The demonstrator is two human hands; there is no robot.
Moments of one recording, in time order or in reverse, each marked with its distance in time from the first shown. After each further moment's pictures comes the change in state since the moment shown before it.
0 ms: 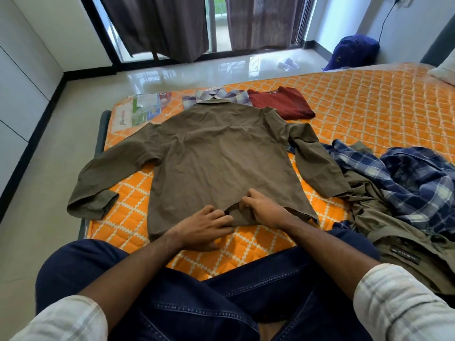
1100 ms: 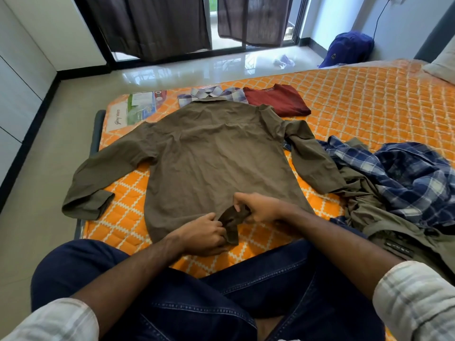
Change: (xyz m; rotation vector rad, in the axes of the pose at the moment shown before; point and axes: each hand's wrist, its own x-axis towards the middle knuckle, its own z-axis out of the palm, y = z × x) left_hand 0.009 0.017 -0.017 -0.126 0.017 0.104; right_hand -0.003 -0.024 -0.035 0.239 -0.255 0.017
